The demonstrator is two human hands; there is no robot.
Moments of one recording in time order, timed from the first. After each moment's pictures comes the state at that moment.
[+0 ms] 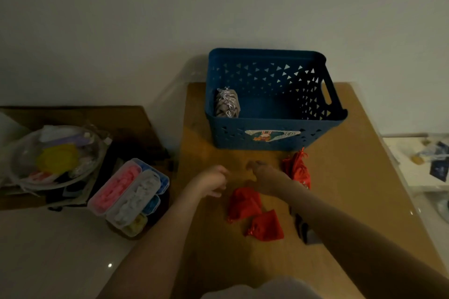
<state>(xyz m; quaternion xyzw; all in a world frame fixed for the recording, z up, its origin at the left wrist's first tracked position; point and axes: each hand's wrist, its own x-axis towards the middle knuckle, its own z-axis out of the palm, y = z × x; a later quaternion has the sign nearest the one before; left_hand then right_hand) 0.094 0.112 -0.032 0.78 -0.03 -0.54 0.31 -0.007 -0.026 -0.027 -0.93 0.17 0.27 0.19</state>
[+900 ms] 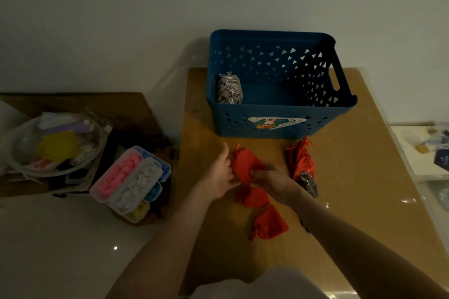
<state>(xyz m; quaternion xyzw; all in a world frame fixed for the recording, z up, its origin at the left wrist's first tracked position) 0.069 0.107 -0.049 0.56 0.14 -0.58 0.57 -0.034 -0.011 -0.071 -0.49 0.34 0.09 0.80</state>
